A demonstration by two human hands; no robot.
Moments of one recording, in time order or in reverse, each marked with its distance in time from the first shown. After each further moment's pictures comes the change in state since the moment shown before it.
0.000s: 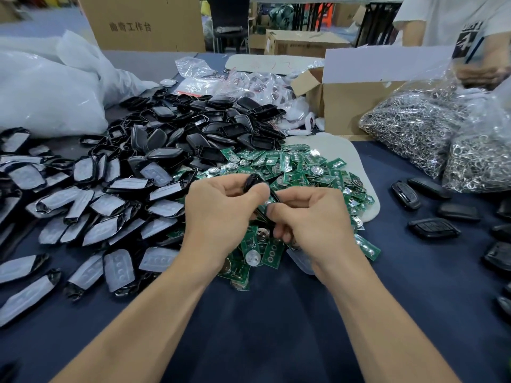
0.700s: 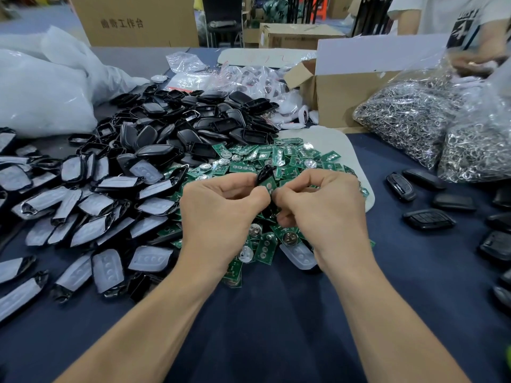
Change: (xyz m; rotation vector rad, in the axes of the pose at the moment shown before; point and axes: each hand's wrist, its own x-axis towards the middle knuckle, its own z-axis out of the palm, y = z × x) left_hand -0.018 0.004 0.011 -0.084 0.054 0.062; right_hand 0.000 -0.009 -0.013 -0.249 0.171 -0.071
